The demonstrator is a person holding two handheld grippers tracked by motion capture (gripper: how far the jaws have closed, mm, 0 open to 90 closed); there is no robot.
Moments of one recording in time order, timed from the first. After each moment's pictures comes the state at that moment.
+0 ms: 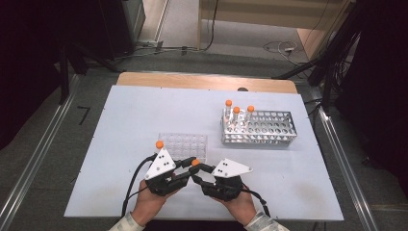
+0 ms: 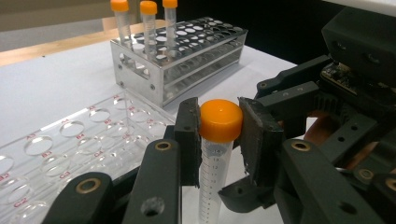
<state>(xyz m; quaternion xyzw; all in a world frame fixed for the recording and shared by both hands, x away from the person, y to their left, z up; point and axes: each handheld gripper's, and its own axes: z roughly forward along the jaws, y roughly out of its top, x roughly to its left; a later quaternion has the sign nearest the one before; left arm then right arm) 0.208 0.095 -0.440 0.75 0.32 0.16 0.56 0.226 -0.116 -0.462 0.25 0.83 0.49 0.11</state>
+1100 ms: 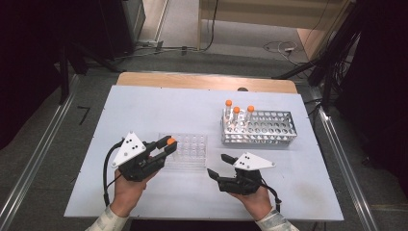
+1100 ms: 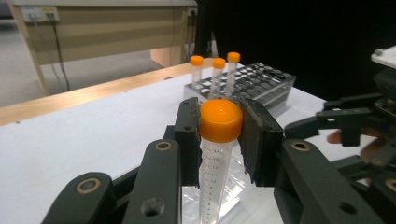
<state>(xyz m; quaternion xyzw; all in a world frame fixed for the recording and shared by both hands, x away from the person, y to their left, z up) 0.215 0.148 -0.399 0.69 0.37 0.24 0.57 0.238 -0.159 -0.451 0.30 0.81 0.49 0.13</state>
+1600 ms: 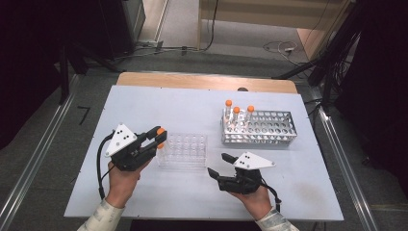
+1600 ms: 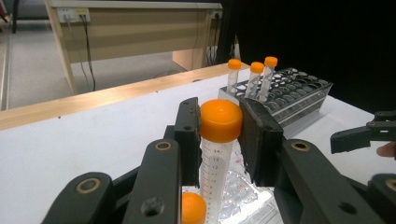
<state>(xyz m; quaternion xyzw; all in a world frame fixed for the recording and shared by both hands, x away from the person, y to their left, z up) 0.234 0.165 -0.404 0.68 0.40 0.26 0.56 0.239 -0.159 -0.451 0.31 0.81 0.49 0.14</state>
